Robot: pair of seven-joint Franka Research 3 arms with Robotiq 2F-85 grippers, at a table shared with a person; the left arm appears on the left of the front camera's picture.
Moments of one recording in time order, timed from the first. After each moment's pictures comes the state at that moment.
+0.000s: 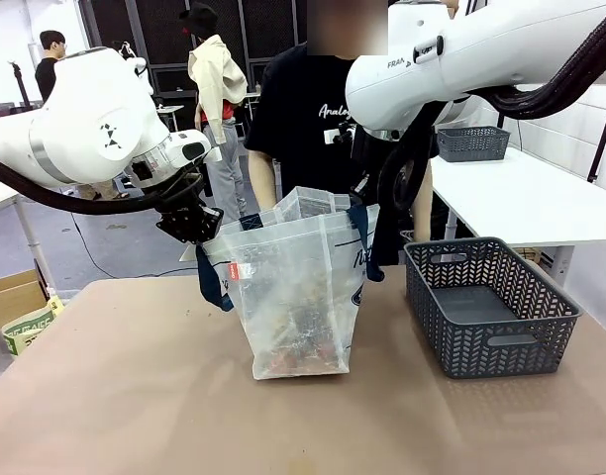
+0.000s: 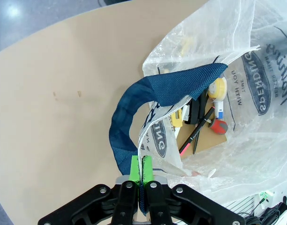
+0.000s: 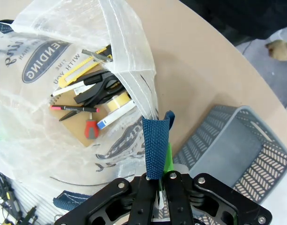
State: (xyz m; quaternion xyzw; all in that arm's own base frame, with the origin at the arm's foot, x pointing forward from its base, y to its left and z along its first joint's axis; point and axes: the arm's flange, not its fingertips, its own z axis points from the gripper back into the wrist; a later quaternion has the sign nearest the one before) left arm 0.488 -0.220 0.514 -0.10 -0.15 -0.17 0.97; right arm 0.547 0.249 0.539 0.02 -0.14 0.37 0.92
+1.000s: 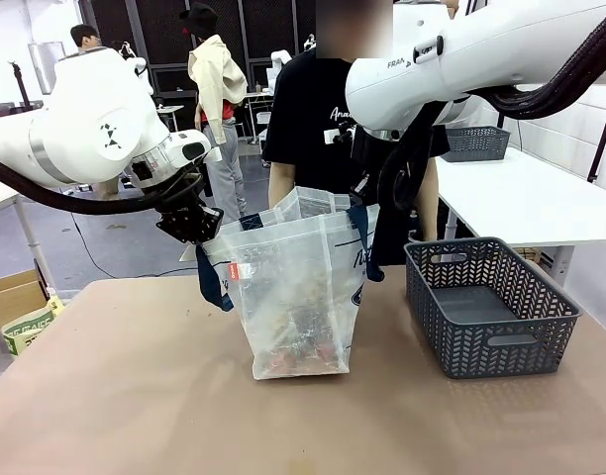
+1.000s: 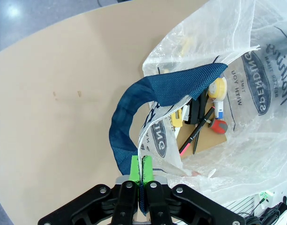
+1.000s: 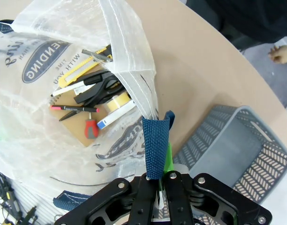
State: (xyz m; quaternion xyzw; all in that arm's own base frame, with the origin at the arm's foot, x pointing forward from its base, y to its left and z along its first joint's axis) left arm 0.488 -0.220 0.514 -0.10 -0.15 -0.17 0.97; right arm 0.547 0.249 0.539 0.02 -0.14 0.37 0.92
